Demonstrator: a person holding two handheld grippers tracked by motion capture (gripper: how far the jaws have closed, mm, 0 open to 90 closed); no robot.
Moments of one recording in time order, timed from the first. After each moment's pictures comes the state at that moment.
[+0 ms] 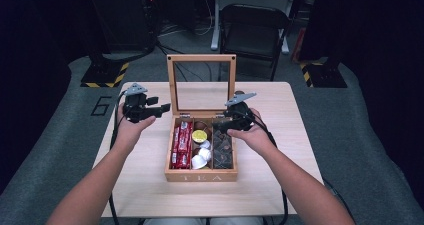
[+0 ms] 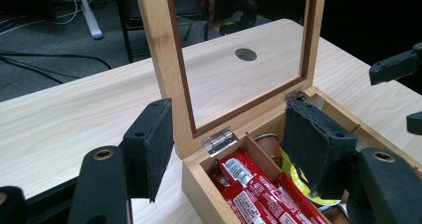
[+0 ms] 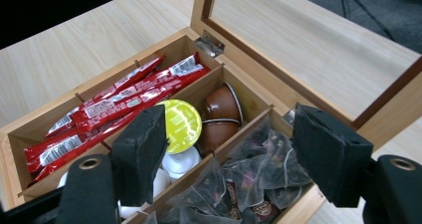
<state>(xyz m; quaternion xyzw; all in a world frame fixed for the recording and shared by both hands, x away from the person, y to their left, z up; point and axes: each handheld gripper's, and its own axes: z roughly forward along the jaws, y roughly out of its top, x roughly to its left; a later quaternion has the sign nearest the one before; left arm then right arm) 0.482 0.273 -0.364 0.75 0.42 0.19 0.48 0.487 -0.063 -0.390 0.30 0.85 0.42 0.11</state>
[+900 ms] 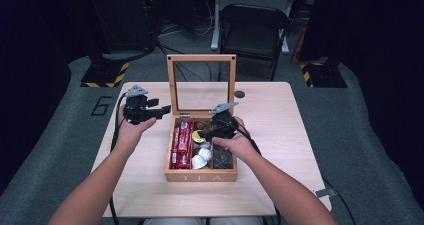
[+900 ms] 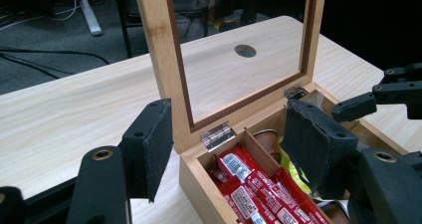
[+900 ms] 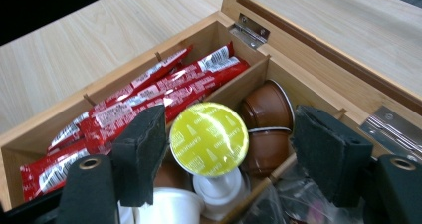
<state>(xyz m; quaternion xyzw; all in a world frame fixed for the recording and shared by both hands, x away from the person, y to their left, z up) 0.480 0.273 -0.369 0.75 0.42 0.19 0.48 0.483 -0.019 -0.424 0.31 0.85 0.42 0.10</state>
